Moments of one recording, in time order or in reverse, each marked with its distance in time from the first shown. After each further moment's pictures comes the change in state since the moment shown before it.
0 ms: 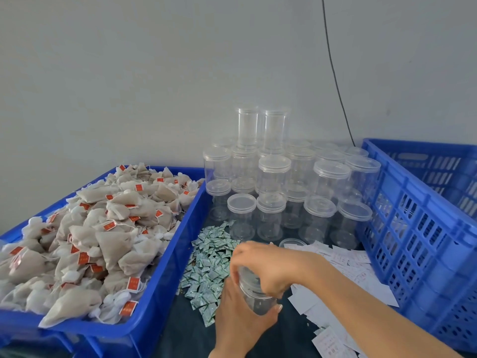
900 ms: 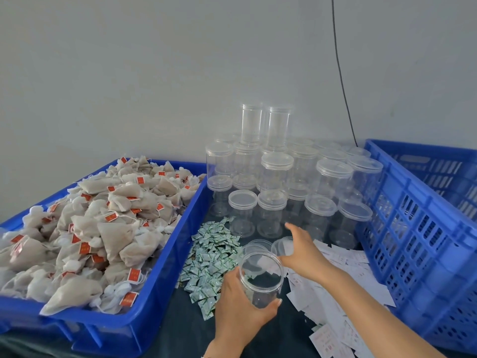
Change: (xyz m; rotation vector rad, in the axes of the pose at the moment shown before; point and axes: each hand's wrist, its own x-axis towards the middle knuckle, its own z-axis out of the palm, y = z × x) left_hand 0.003 -0.009 0.007 0.007 0.004 0.016; right_hand 0.018 0.090 0.055 0.551 0.550 0.458
